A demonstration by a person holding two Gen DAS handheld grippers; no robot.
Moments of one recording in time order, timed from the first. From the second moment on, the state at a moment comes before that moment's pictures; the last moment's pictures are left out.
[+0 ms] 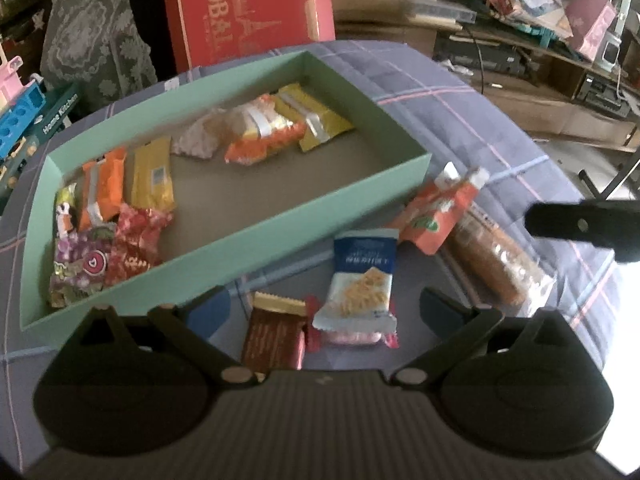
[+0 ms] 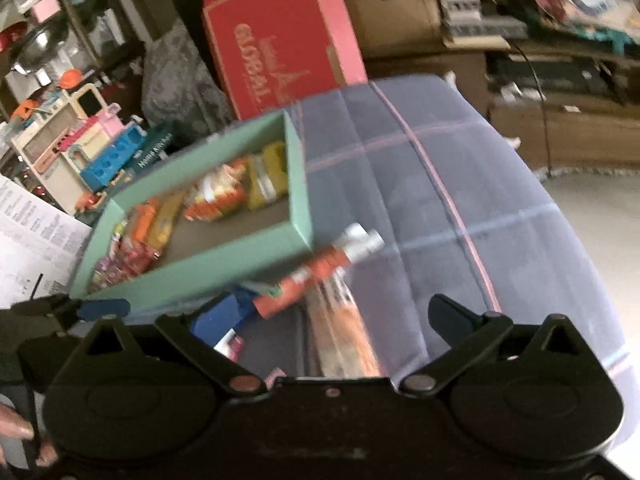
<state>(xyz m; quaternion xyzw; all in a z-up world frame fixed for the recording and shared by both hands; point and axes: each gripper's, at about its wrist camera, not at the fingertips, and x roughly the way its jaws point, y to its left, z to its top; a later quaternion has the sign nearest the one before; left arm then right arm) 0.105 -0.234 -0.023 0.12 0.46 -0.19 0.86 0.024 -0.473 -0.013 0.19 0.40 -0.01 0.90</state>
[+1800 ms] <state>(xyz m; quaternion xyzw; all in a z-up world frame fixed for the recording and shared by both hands) 0.102 -0.223 -0.053 0.10 0.48 -0.22 0.84 0.021 -0.441 -0.049 0.20 0.44 0.01 0.88</state>
